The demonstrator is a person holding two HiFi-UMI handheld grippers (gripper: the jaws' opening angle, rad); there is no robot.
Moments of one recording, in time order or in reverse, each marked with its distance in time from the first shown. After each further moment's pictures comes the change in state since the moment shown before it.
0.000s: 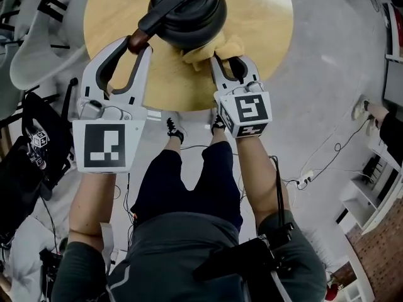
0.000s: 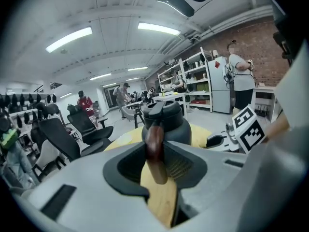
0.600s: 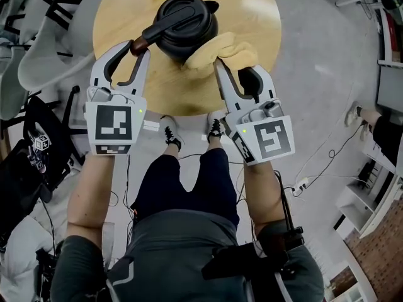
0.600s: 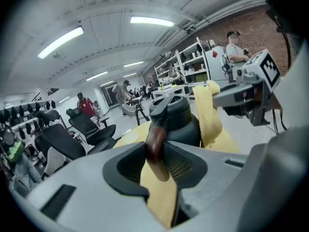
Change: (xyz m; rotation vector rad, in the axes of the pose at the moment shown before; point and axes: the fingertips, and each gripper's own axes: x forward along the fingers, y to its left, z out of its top) left arm 0.002 0.022 0.003 0.093 0.024 0.017; right arm -0.065 0.025 0.131 -0.044 -0.214 0.060
